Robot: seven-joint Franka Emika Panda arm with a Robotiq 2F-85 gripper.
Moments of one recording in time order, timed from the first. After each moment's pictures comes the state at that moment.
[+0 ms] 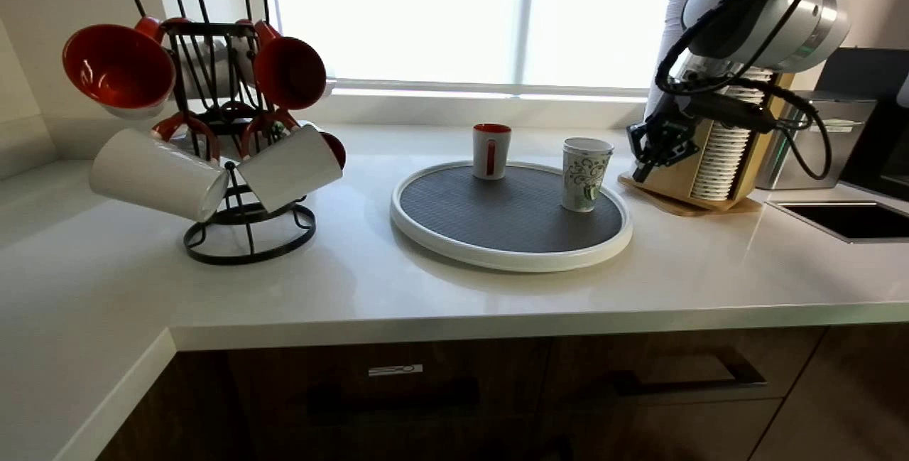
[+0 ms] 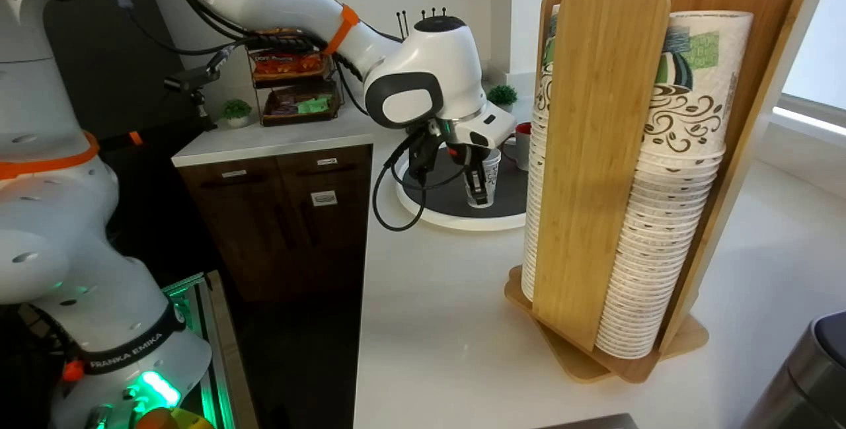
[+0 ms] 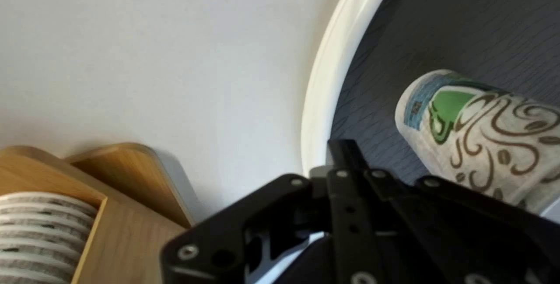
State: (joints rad) arm -0.15 0.17 -0.12 -2.17 0.25 2.59 0.14
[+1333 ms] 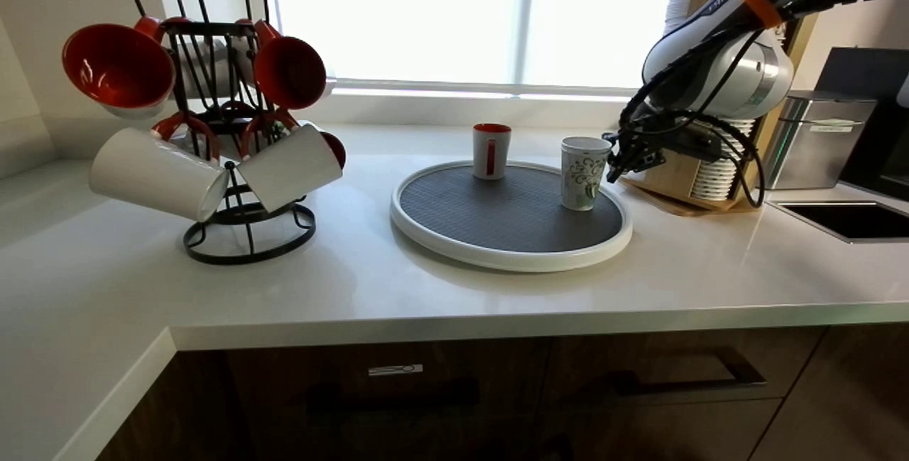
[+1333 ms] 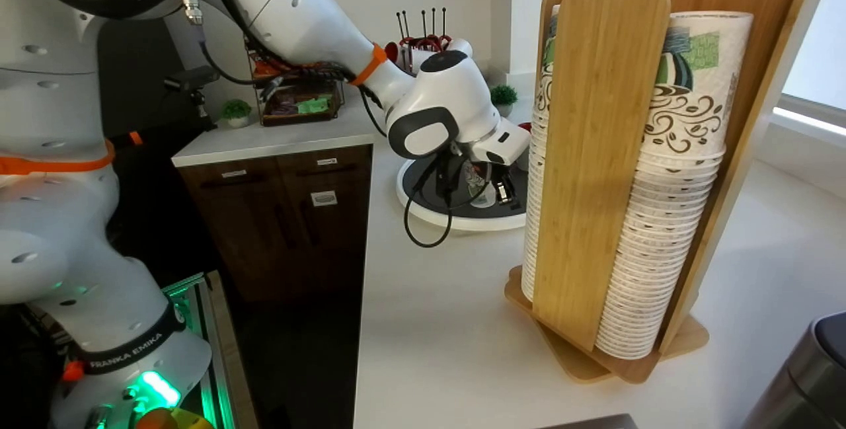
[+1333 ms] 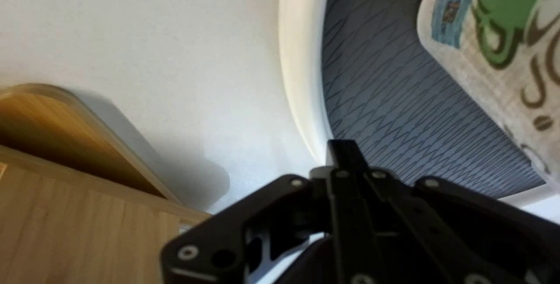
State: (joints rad) arm -0.16 0.36 -0.09 -2.09 0.28 2.90 0.22
